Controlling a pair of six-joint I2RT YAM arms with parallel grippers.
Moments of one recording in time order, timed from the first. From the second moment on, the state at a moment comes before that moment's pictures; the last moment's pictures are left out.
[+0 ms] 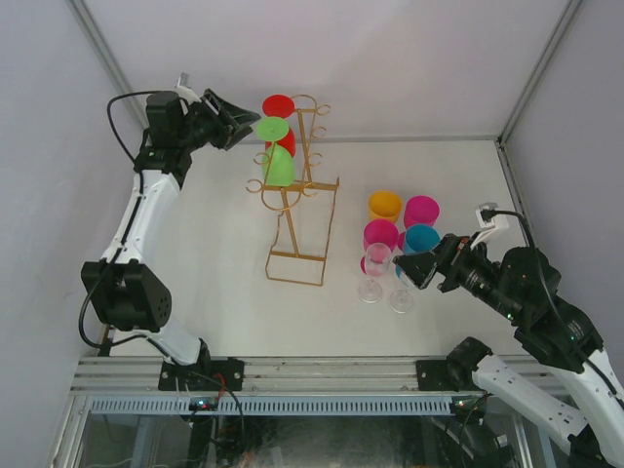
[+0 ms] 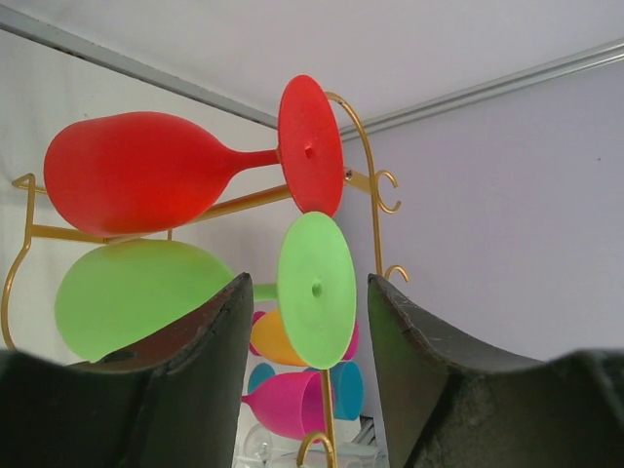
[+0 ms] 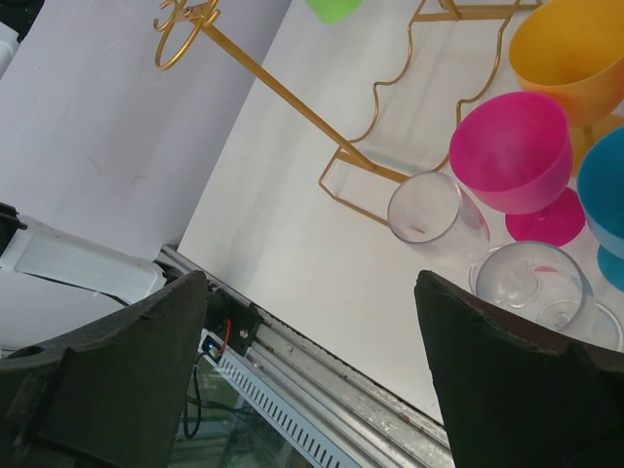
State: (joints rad) left arm -0.06 1.62 1.63 -0.24 0.56 -0.94; right arm 0.64 0.52 1.02 -0.75 -0.05 0.67
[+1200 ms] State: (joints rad) left arm -0.07 1.66 1.60 -0.21 0.59 -0.96; right arm 0.64 0.53 1.02 -0.77 -0.05 0.69
